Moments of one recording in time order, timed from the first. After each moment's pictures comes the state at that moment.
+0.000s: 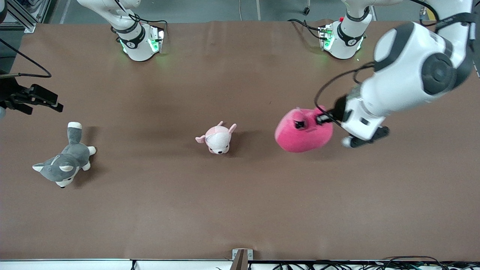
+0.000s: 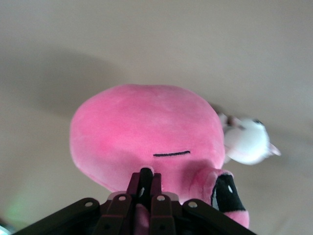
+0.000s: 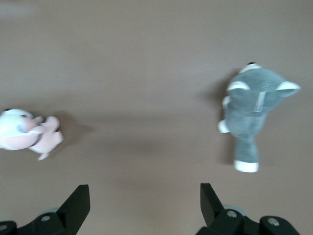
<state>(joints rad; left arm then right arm) -0.06 0.29 -0.43 -1.44 -0.22 1.69 -0.80 -0.05 0.04 -0.01 -1.54 0.17 1.56 -0.08</state>
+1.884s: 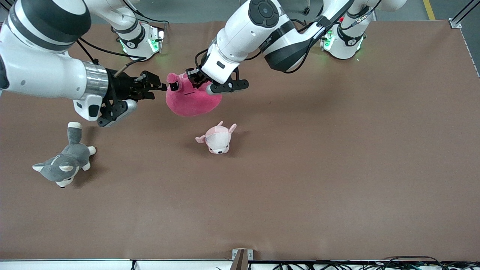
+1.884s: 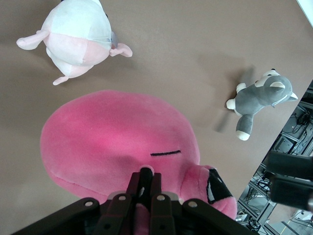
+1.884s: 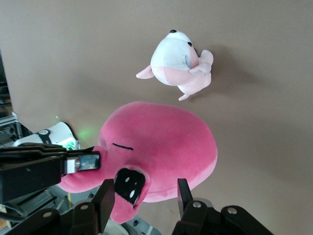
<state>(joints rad) -0.50 0.47 -0.51 -1.38 -0.22 2.24 -1.21 0.26 0.14 0.00 -1.58 0.57 1.49 -0.05</state>
